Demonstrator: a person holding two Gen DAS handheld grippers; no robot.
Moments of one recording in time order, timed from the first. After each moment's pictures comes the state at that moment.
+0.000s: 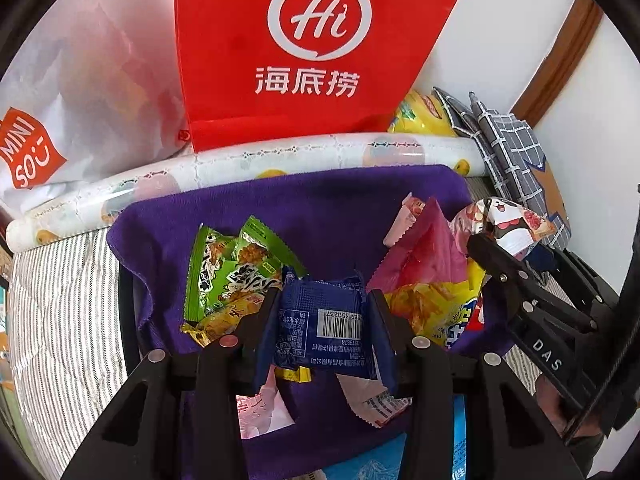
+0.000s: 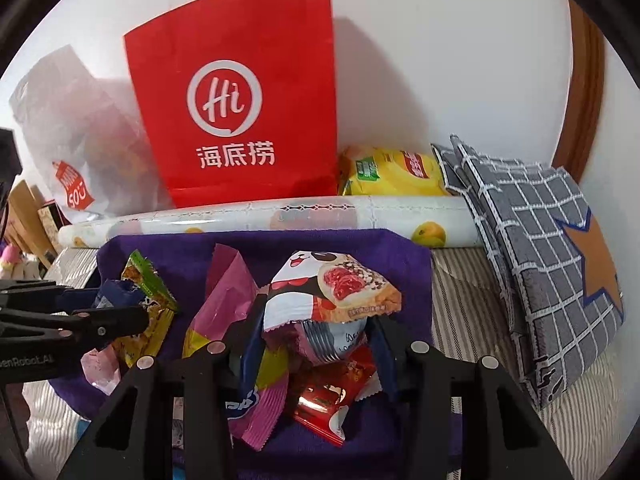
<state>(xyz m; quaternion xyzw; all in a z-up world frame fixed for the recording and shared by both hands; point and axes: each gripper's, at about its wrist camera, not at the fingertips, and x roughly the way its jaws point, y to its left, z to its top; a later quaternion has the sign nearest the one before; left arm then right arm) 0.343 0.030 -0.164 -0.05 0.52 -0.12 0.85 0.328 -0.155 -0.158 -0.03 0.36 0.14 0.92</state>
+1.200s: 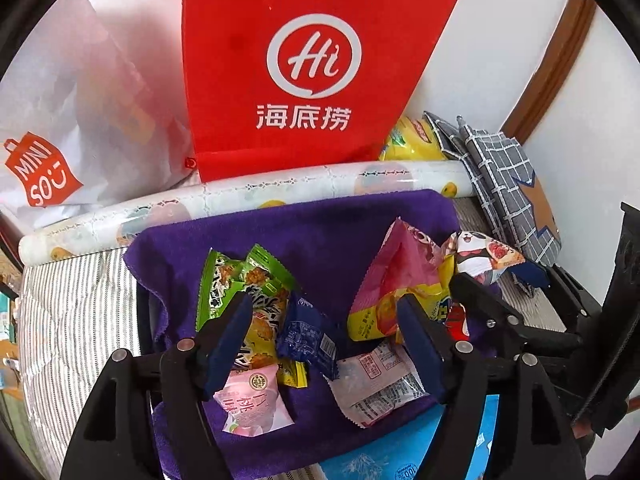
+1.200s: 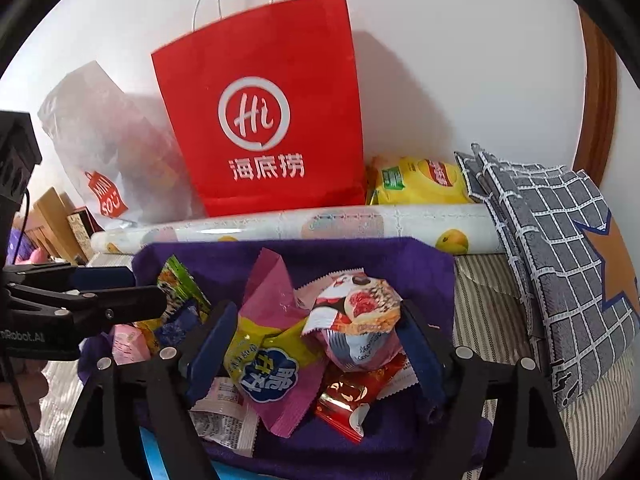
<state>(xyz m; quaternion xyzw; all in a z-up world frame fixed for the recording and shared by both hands) 0.336 0.034 -0.135 -0.05 0.49 -0.12 0.86 0.320 -0.159 -0.146 0.00 0.35 0.19 0.92</state>
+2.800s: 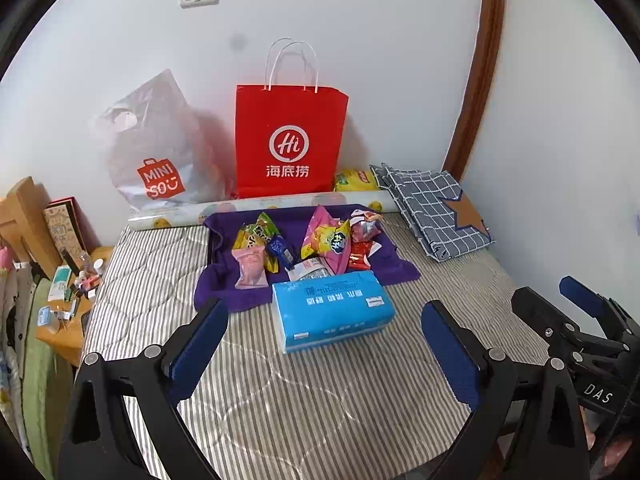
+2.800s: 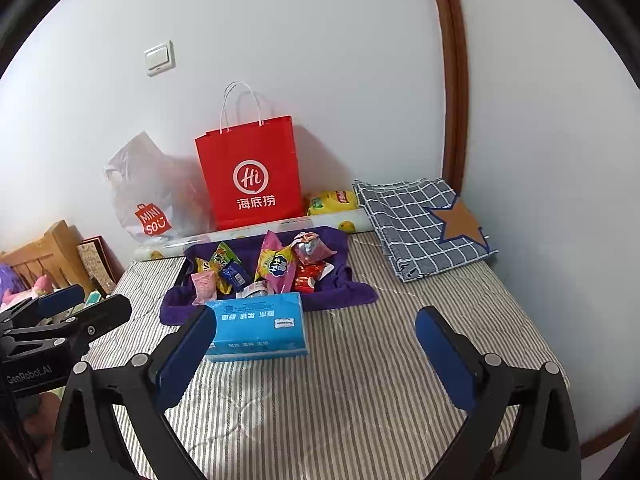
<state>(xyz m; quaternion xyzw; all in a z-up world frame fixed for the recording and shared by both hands) 0.060 -0.010 0.000 -0.04 0.36 -0.07 0.93 0.038 -0.230 -0.020 0.03 0.29 0.08 0.95</state>
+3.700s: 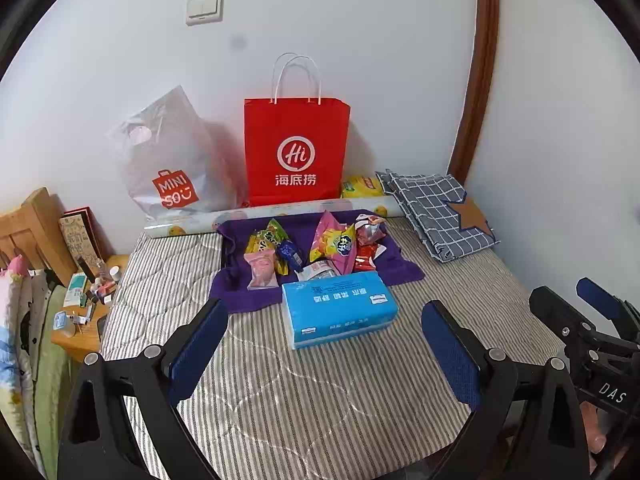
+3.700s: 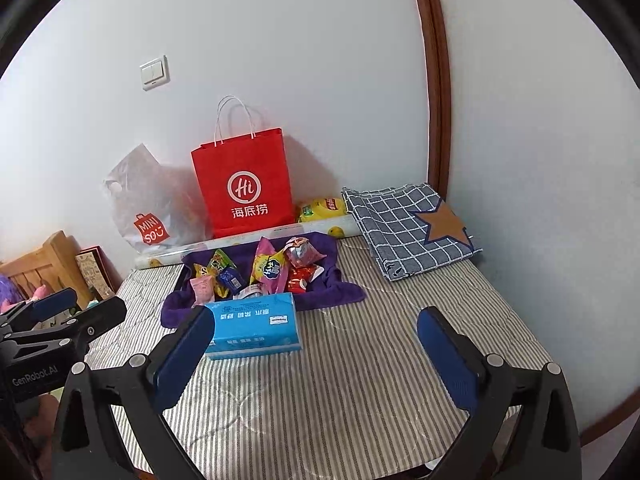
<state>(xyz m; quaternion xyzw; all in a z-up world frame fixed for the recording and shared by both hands) 0.035 -0.018 0.012 -0.02 0.35 -0.05 0.94 0.011 -0.243 -0.010 0.04 0.28 0.06 0.96</state>
